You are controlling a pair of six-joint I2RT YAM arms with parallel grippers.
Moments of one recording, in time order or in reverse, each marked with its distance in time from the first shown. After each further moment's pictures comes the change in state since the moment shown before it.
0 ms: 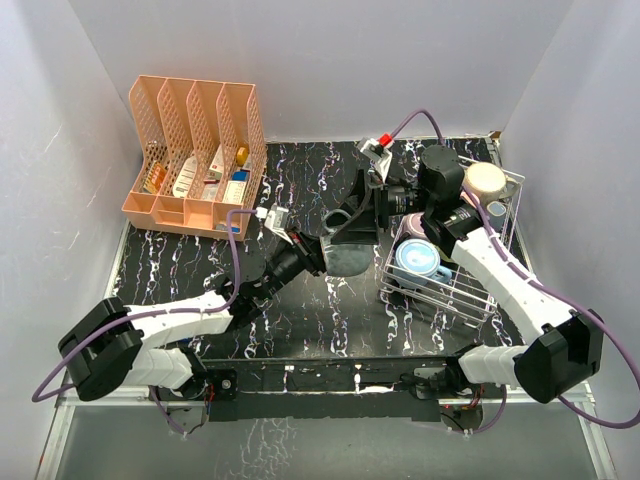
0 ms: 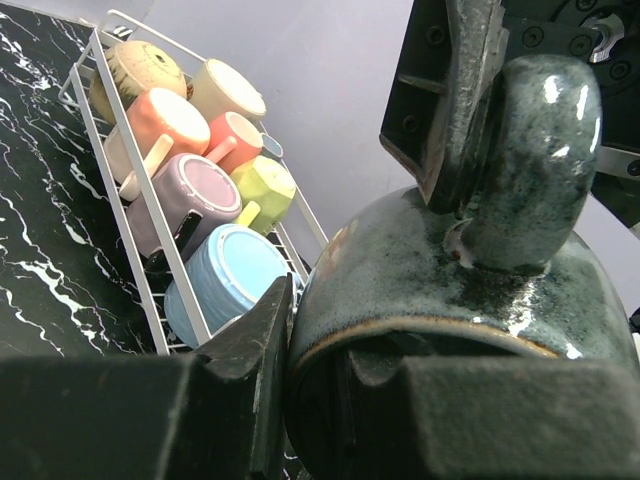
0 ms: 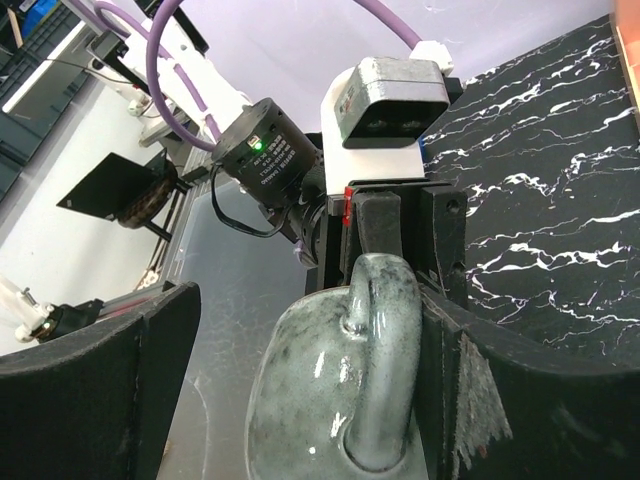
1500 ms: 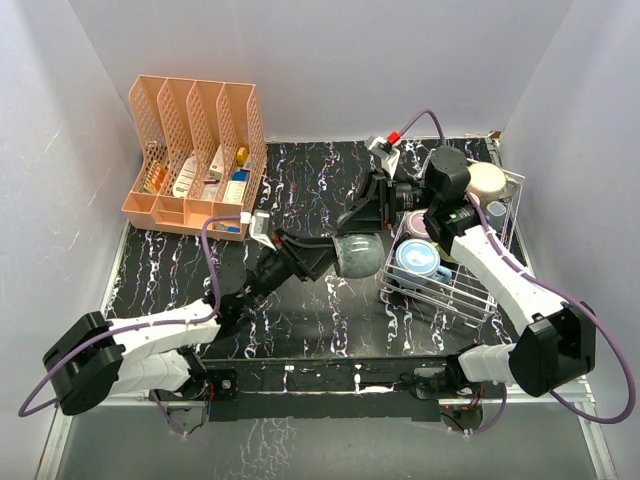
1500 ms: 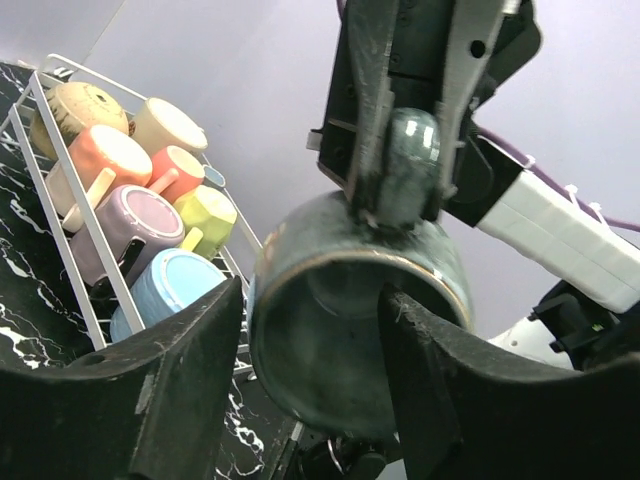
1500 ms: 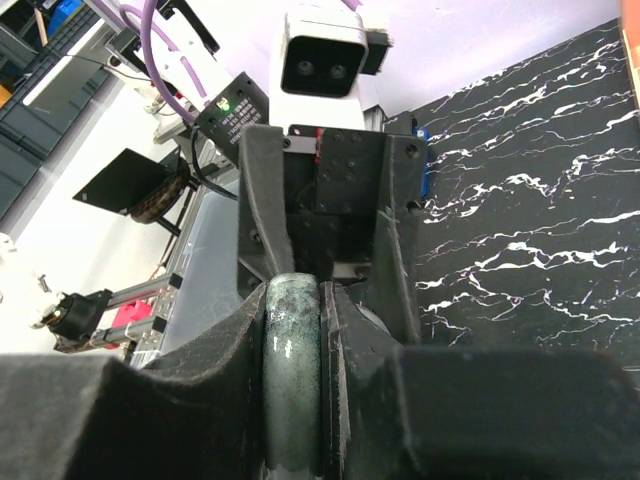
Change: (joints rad) left arm -0.006 -0.085 -0.053 0.083 0.017 -0.038; right arm -0.069 0.034 -0.055 0.183 -0.093 0.101
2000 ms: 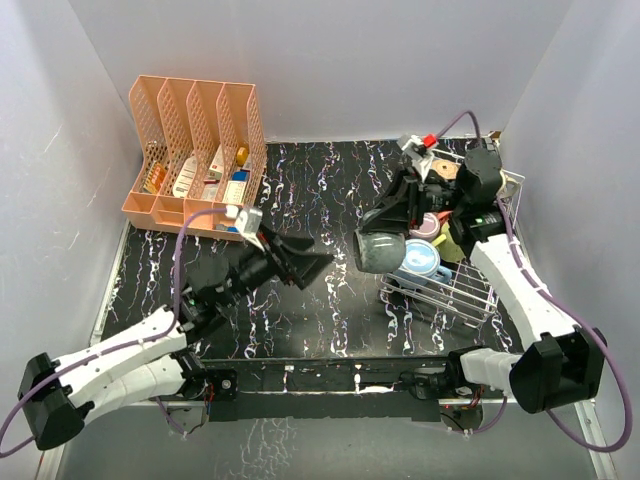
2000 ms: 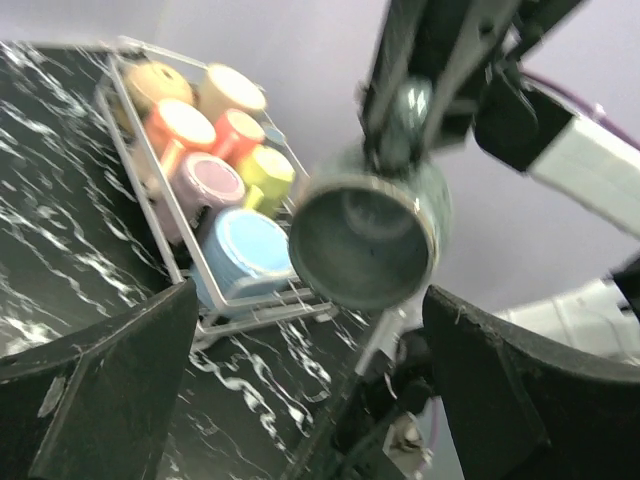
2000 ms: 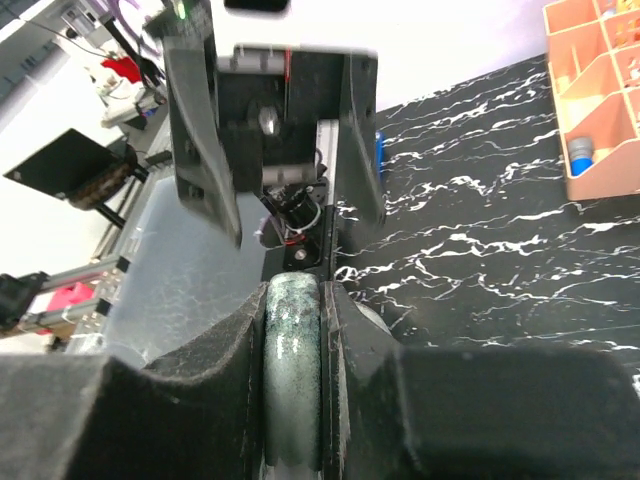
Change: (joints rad) left arm 0.021 -0.311 0.024 -0.465 0.045 0.150; right arm -0.153 -0.080 -0.046 0.014 -0.102 -0.084
